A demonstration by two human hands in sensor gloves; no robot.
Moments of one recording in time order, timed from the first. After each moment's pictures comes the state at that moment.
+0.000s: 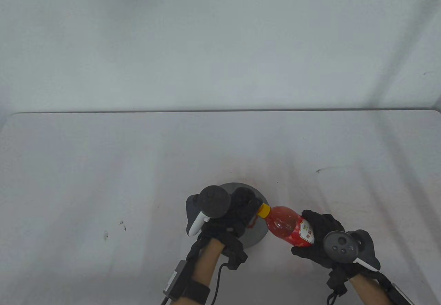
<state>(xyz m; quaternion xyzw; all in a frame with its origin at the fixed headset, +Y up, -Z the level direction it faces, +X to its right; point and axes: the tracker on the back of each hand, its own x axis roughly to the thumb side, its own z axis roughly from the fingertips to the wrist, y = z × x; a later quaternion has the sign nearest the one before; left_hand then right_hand) -0.050 -0.694 -0.339 -0.06 -0.14 0.38 0.91 0.248 -0.725 -0.273 0.20 -0.05 0.97 0.16</state>
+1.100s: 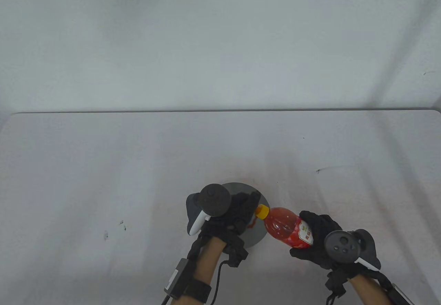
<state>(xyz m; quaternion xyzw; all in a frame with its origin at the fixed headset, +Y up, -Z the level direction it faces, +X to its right) -0.048 -0.688 -0.339 -0.06 -0.13 0.38 0.91 0.244 -0.723 -0.272 0.21 -0.05 0.96 0.18</state>
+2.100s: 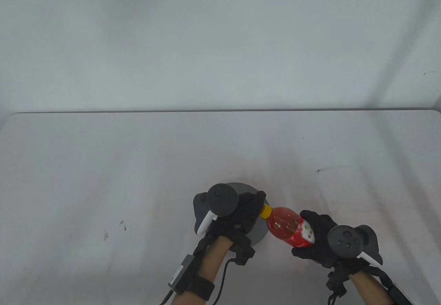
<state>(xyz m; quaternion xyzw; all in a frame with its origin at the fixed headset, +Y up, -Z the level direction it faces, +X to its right) -0.034 -0.686 -0.340 -0.04 -0.13 0.35 0.93 0.252 -0.726 -0.279 0.20 -0.02 0.96 0.21</state>
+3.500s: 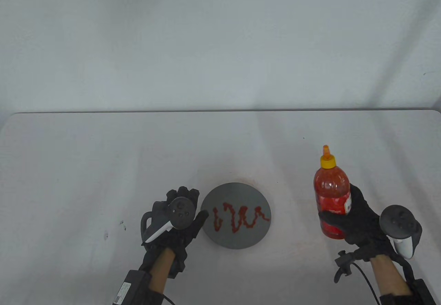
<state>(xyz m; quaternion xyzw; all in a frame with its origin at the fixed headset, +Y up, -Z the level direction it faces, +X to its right) -0.159 -0.719 -0.328 -0.09 -0.10 0.08 0.99 0.333 -0.697 -0.318 0.06 -0.09 0.87 0.48</state>
